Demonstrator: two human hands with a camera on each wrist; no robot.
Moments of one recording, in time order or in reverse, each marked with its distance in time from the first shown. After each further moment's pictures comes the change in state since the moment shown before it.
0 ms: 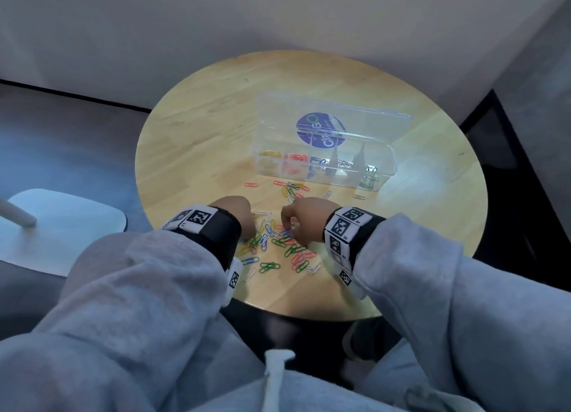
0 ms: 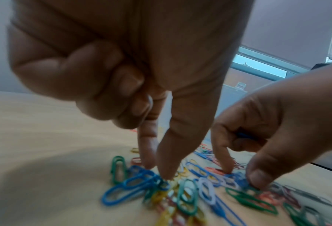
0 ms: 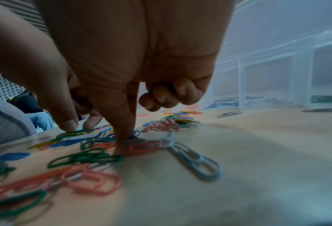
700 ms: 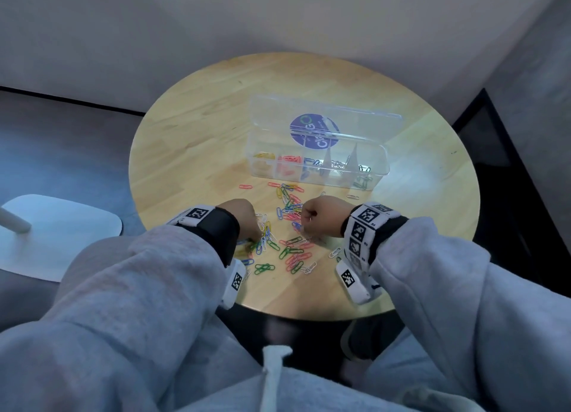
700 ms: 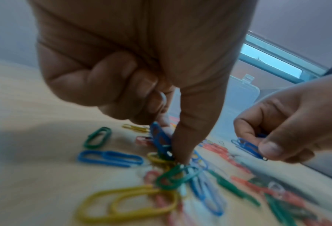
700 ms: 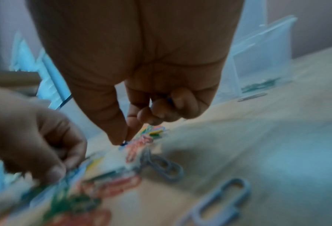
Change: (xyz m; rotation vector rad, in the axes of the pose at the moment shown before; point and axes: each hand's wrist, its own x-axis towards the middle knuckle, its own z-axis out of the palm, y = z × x) left_hand 0.002 0.008 0.004 -0.137 -0.015 0.093; right_hand -0.014 0.029 -0.003 0.310 0.048 0.129
